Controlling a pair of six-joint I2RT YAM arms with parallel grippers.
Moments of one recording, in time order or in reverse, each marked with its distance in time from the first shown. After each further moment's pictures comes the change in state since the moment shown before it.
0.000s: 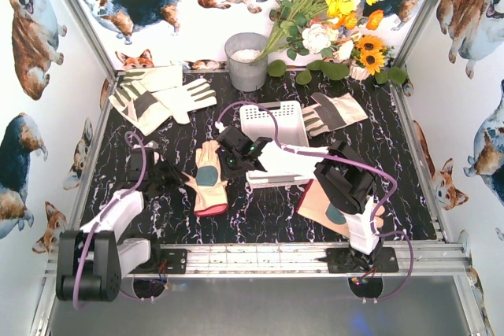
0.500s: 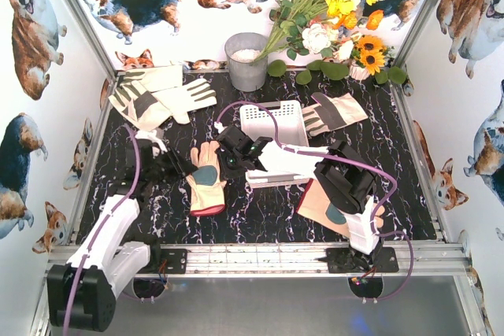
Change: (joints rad) left arm -0.080 -0.217 0.134 -0.160 0.110 0.002; right arm -0.006 -0.001 -0.004 0.016 -0.040 -0.015
